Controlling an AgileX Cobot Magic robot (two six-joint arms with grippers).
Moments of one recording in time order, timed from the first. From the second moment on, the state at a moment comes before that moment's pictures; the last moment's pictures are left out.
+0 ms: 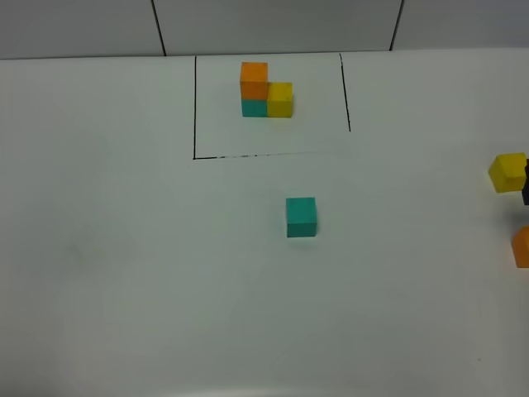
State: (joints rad) left arm -0.01 0.00 -0.51 -0.12 1.09 0.02; right arm -0.15 1.68 -1.05 -0.01 0.73 -0.17
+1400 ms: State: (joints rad) left arm -0.01 0.00 -0.51 -0.12 1.09 0.02; right arm -0.15 2.11 -1.42 0.13 0.76 -0.38
